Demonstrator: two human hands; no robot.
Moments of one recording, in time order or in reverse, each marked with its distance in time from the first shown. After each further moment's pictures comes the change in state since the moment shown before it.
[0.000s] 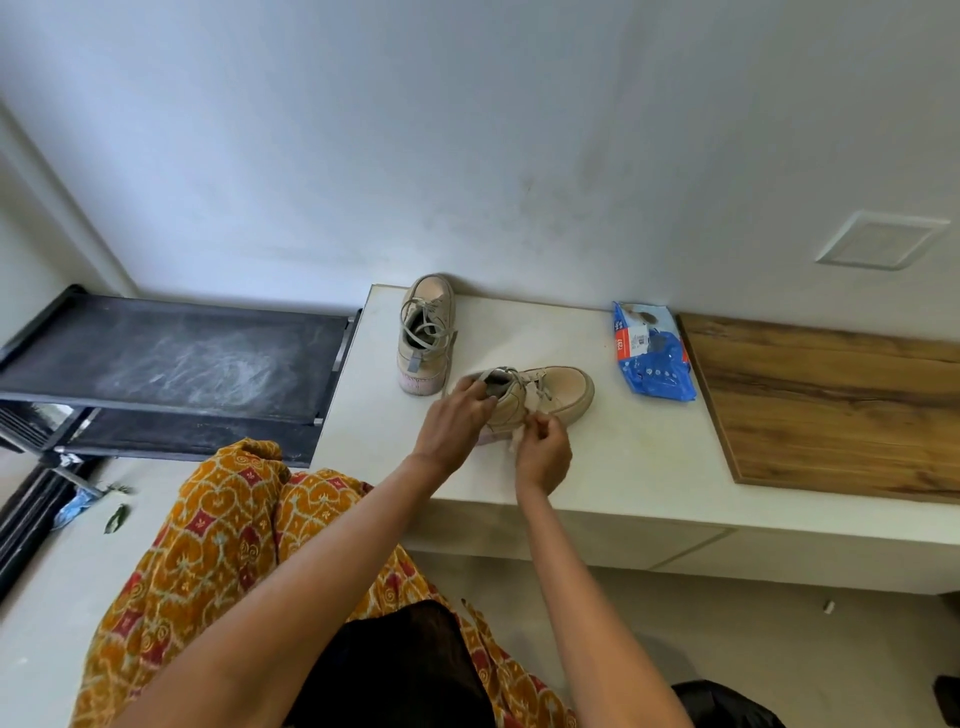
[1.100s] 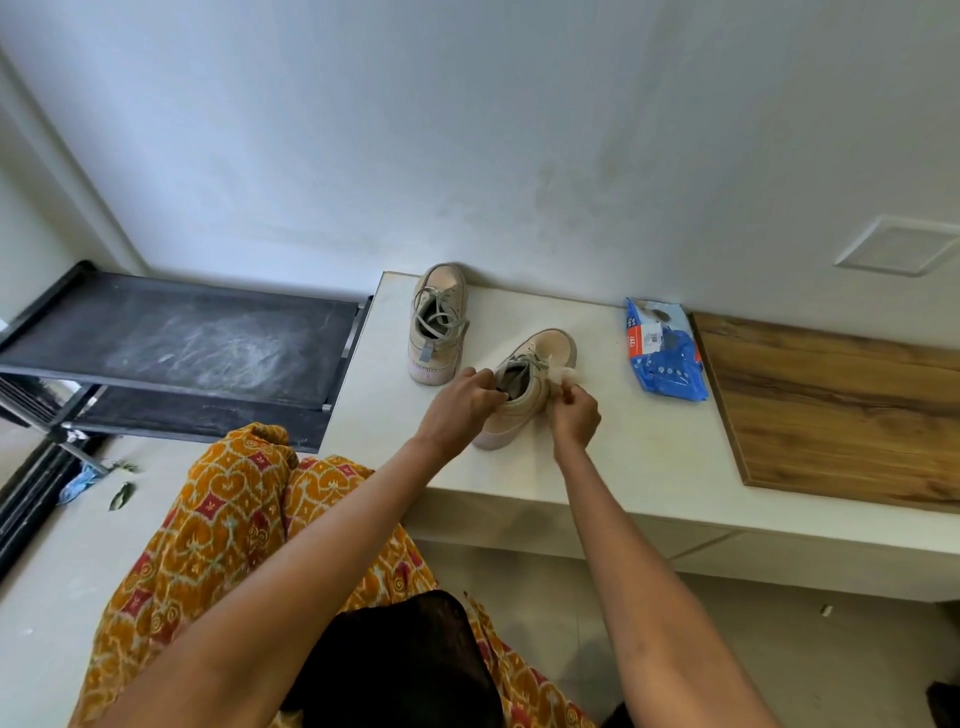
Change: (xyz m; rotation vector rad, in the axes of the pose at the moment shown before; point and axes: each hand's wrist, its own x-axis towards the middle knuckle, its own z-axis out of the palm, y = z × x) left_hand 0.000 -0.021 0.010 -0.193 -0.063 -0.037; right_hand 0.056 -0.019 -0.005 -0.117 -0.185 0.058
